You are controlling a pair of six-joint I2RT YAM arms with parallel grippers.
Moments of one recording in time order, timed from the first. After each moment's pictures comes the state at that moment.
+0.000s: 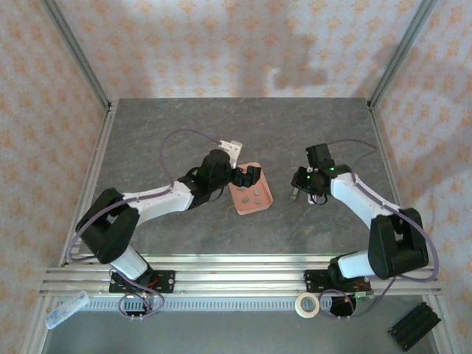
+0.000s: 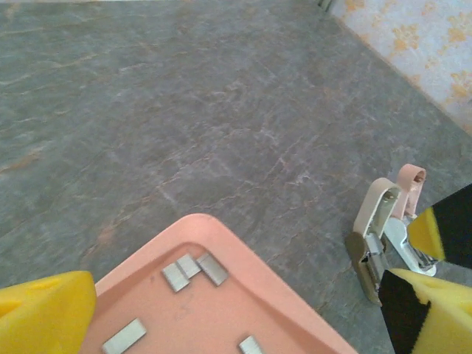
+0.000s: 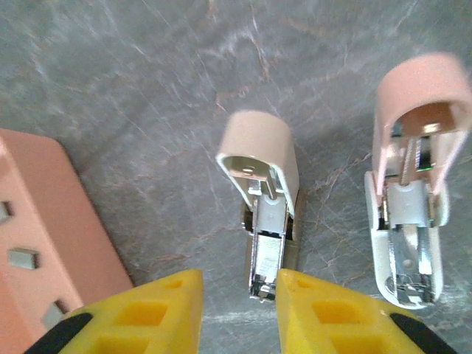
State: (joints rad) left arm -0.68 1.62 0.92 0.23 -0.01 -0.32; right arm 0.25 1.35 0.85 -0.55 -0.09 0.61
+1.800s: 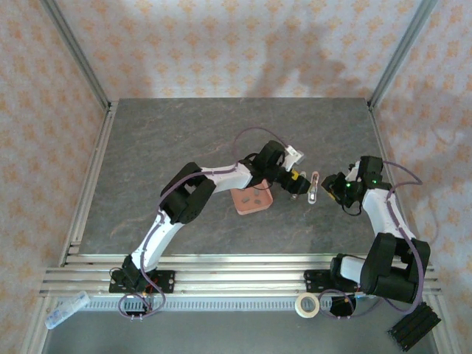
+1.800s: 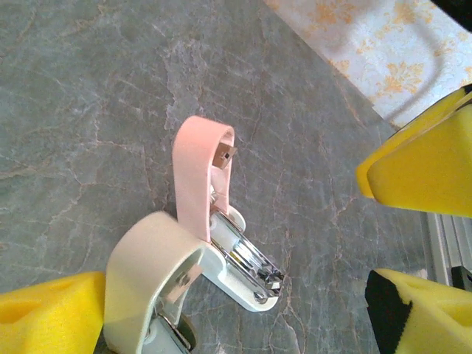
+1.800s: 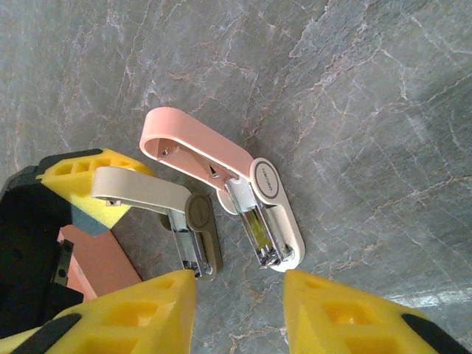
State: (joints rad) left arm -0.77 2.34 1.68 0.09 0.62 -0.30; right arm -0.25 1.21 0.71 -0.59 -0.49 0.51
